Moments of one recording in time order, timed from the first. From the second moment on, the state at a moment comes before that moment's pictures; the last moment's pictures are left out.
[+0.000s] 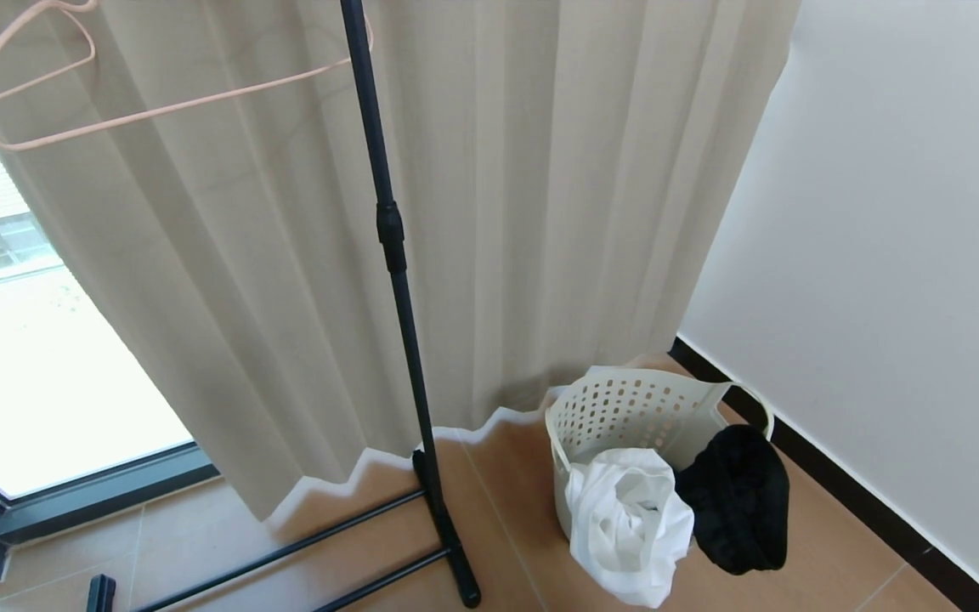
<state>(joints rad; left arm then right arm) 0.00 0.00 0.00 -0.06 -0.11 0.01 0.00 0.00 0.00 -0.07 0.08 -0.02</state>
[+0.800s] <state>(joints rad) 0.00 0.00 0.00 -0.06 -0.11 0.01 0.00 0.00 0.00 -0.07 0.08 -0.02</state>
